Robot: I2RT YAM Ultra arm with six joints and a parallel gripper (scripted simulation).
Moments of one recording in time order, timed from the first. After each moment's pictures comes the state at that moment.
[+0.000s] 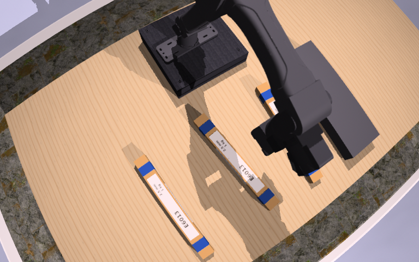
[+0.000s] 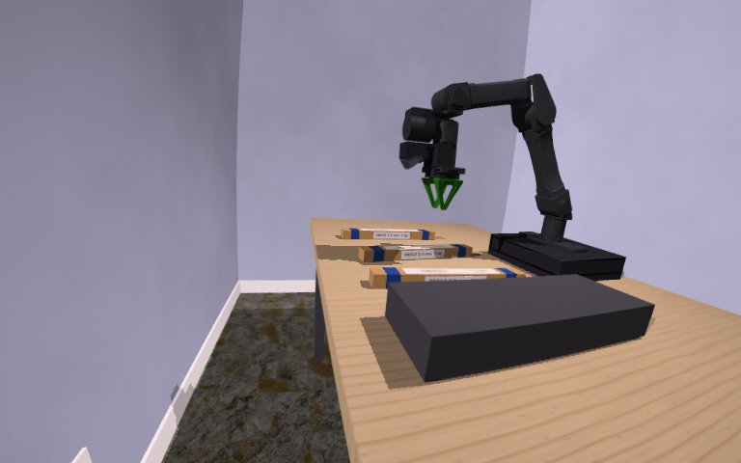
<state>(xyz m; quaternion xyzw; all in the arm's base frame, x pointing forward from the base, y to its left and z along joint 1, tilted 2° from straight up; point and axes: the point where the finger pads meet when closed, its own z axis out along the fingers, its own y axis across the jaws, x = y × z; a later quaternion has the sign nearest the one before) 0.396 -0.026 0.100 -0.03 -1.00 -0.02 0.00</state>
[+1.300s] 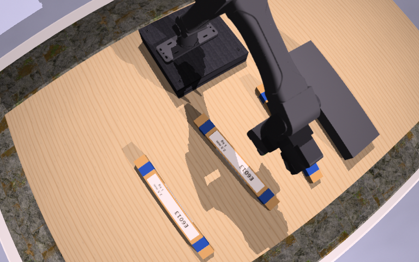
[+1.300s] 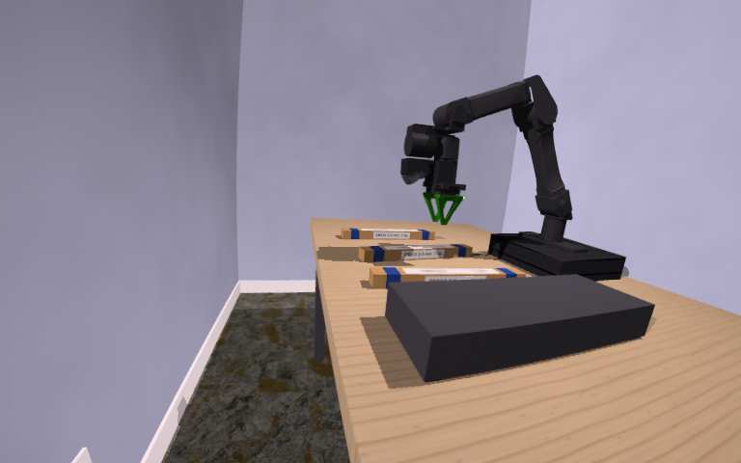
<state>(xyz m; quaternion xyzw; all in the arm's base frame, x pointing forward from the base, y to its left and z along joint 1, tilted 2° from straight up) 0.392 -0.023 0.064 -0.03 -1.00 -0.02 0.00</state>
